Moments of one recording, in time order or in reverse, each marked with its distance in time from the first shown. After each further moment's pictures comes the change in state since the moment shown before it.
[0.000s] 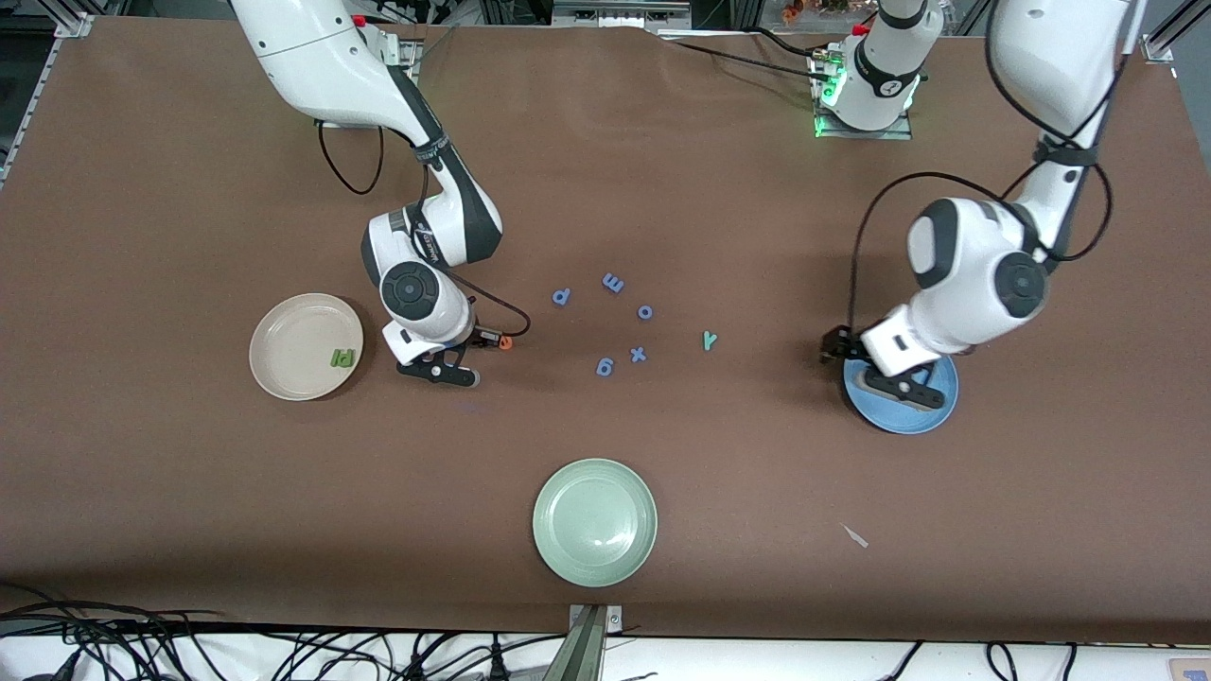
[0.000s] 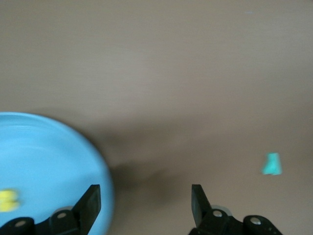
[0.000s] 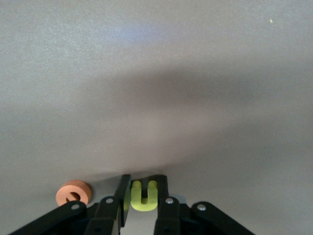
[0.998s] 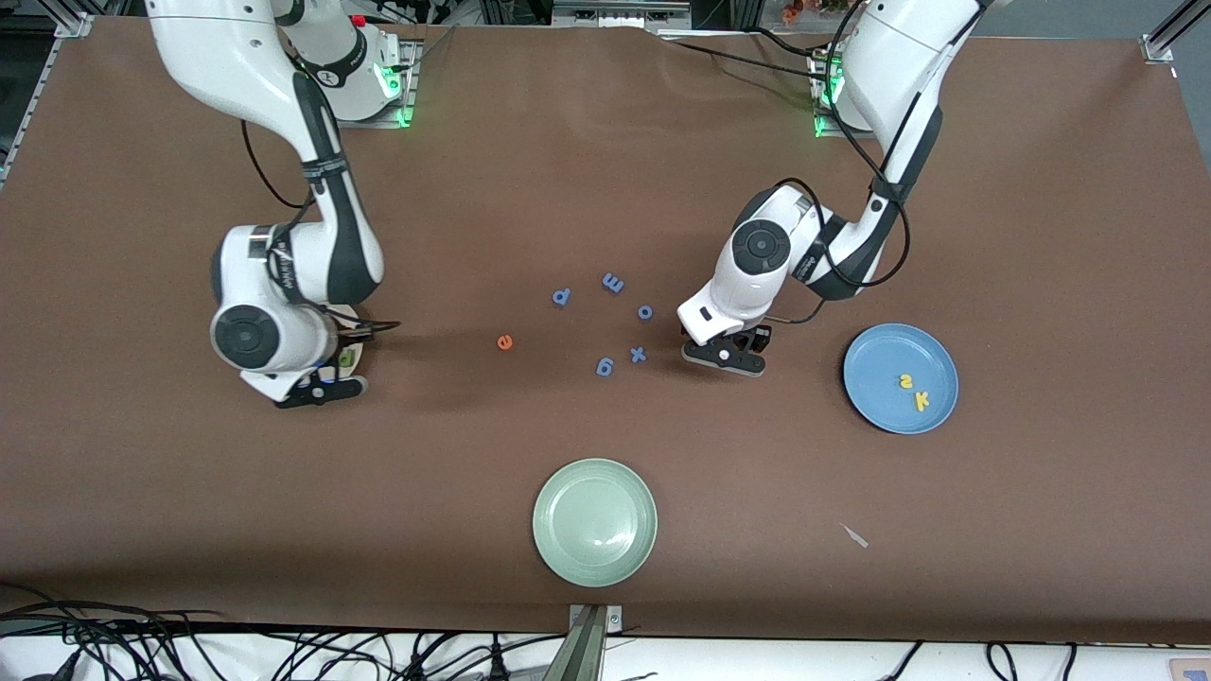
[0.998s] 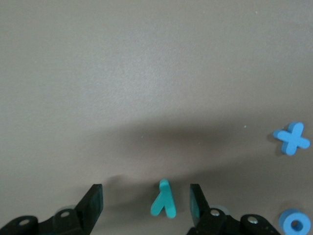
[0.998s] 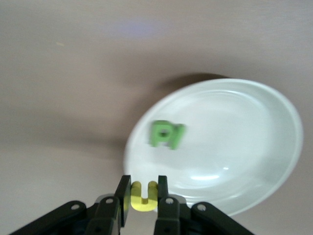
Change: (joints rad) left arm -0.281 0.197 -0.050 0.101 0.388 0.115 -0.613; right arm -0.019 -0.058 -0.342 0.058 -0.001 -0.353 -0.707
